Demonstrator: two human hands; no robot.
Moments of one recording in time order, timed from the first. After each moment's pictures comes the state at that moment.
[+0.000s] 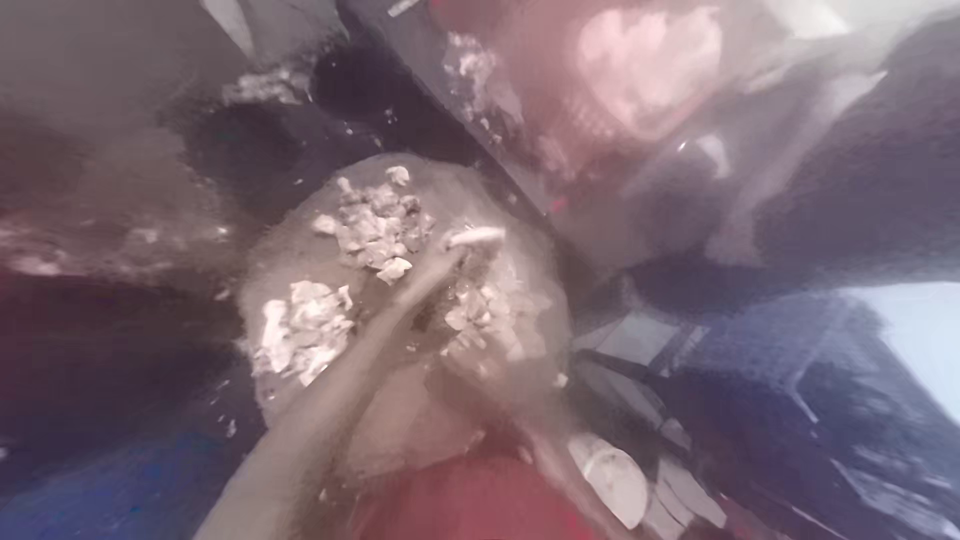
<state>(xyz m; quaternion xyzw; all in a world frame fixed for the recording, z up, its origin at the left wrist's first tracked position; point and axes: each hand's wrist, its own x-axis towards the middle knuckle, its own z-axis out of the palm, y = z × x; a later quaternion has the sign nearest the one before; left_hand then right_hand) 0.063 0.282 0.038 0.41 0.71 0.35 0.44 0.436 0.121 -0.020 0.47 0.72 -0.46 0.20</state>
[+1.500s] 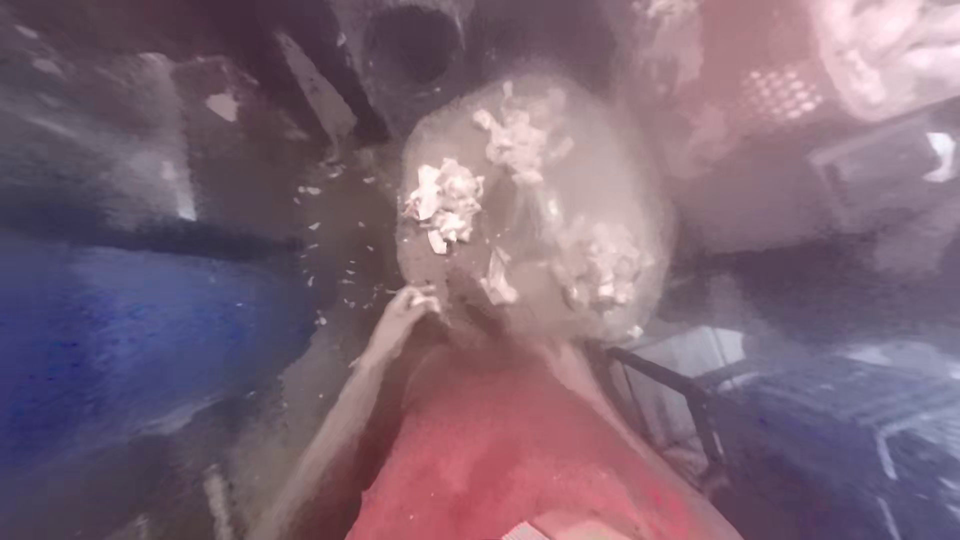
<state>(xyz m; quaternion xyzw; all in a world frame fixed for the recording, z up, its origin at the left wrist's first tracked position) 0.062 -0.149 -0.038 0.14 0.70 0.55 0.43 0.349 0.072 0.014 0.41 0.77 -0.45 0.18</state>
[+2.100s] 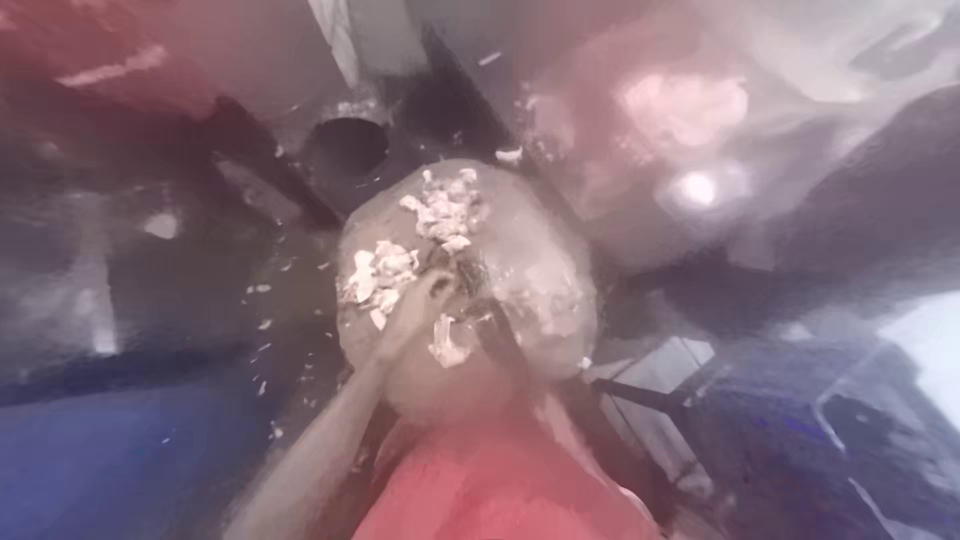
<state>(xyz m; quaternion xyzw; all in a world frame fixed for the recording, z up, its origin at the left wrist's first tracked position) 0.050 0.067 0.070 0.44 0.79 0.29 0.31 0.410 0.089 -0.020 0.52 0.69 -0.50 0.08</state>
